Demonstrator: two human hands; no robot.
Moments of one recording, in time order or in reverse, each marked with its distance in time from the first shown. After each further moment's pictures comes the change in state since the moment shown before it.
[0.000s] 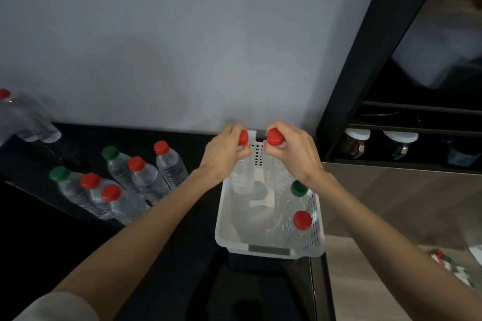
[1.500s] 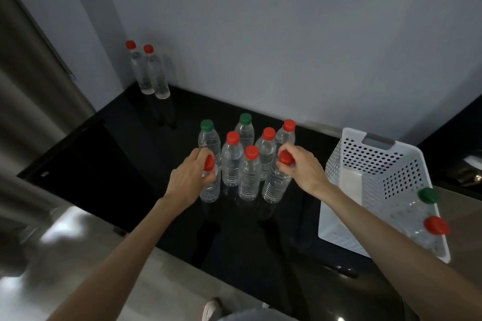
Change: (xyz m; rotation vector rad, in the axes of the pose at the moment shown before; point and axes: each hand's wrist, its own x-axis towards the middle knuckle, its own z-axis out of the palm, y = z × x) left_hand -0.255 -0.205 -0.154 0.030 0.022 -0.457; right_hand -0.027 -0.153 0.192 -0.030 -0.426 -0.073
